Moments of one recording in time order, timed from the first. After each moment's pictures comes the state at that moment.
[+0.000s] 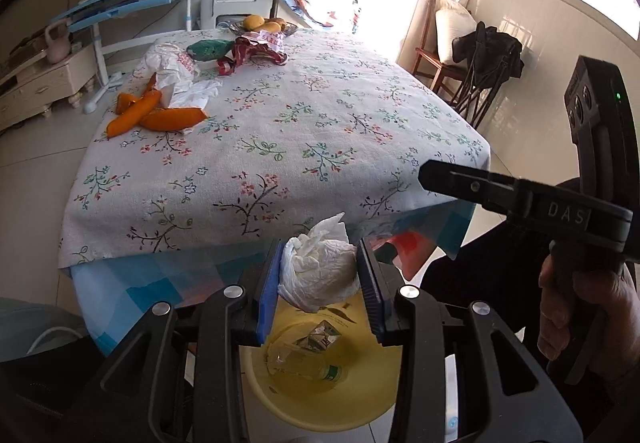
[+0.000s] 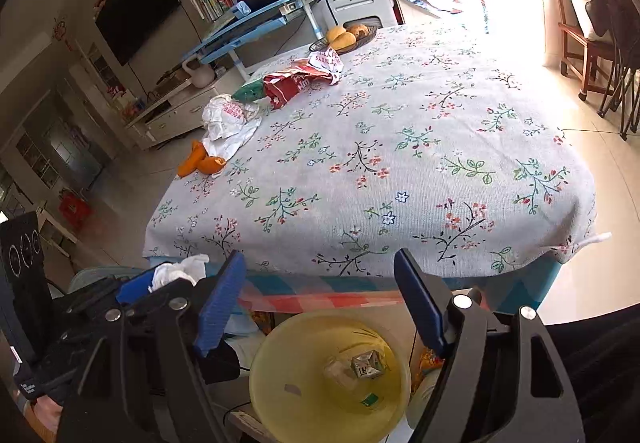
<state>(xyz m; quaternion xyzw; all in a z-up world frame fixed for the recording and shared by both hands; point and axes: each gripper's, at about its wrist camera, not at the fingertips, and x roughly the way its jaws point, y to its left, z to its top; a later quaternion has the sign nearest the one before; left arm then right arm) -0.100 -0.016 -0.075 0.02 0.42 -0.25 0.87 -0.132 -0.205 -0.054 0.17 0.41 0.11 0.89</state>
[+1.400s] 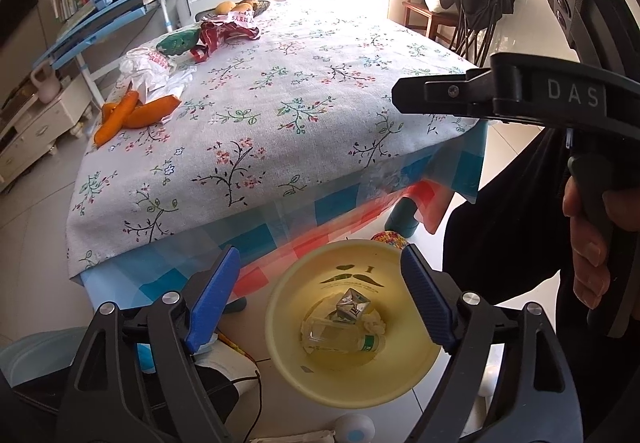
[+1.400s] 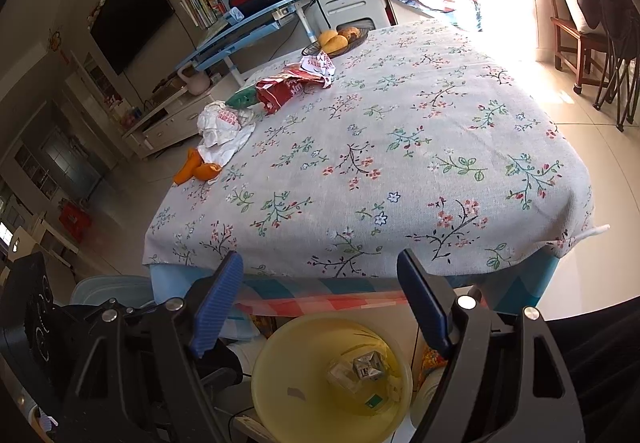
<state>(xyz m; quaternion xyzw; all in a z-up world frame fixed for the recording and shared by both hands) -0.116 -0.037 -0.089 0.13 0.43 -0.23 0.86 -0.133 -0.209 -0.054 0.18 0.41 0.10 0.89</state>
